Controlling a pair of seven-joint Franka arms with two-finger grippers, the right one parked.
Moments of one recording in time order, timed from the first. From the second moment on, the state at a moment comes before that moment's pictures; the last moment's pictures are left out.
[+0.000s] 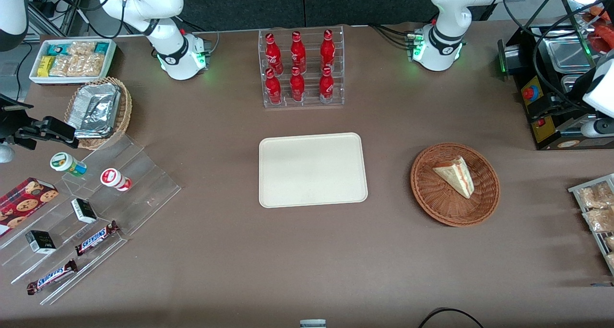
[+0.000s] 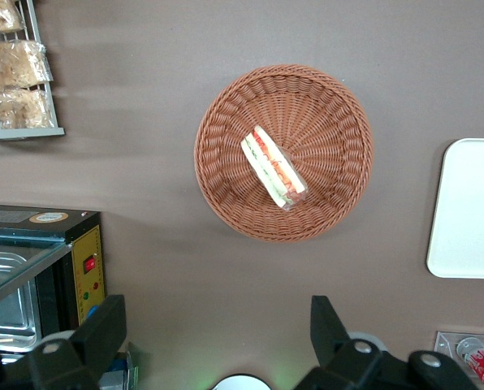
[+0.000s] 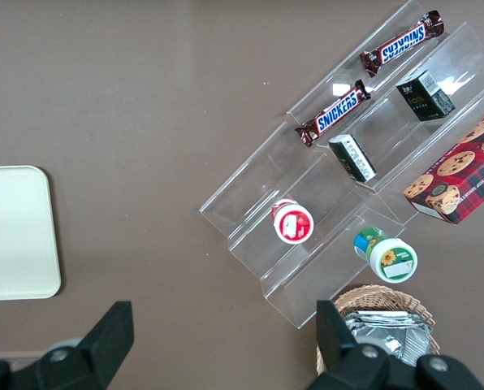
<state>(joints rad) 0.03 -0.01 -0.03 -1.59 0.05 1.49 -0.06</state>
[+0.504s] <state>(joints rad) 0.03 0.00 -0.03 -1.69 0.04 1.52 -0.06</state>
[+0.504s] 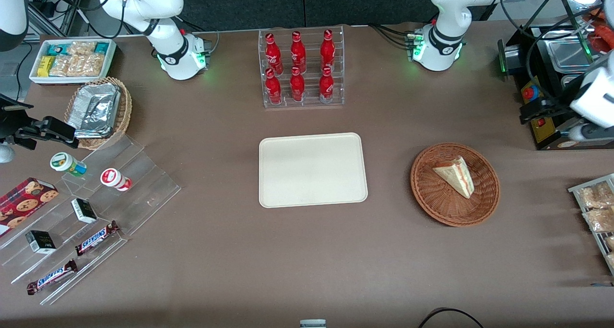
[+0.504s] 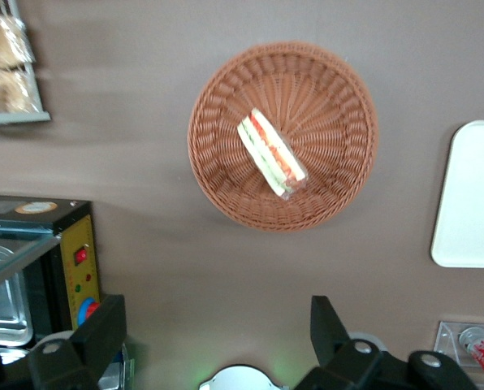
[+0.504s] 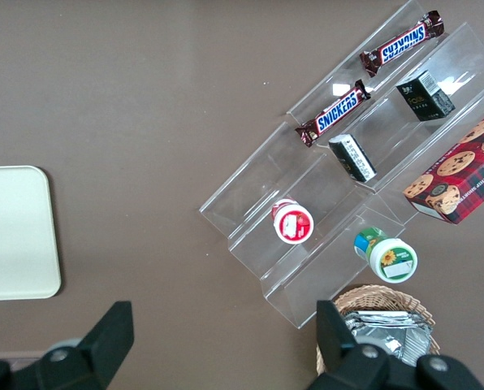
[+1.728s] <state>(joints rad) 0.02 0.03 -0.11 -2.24 0.04 2.29 -0.74</state>
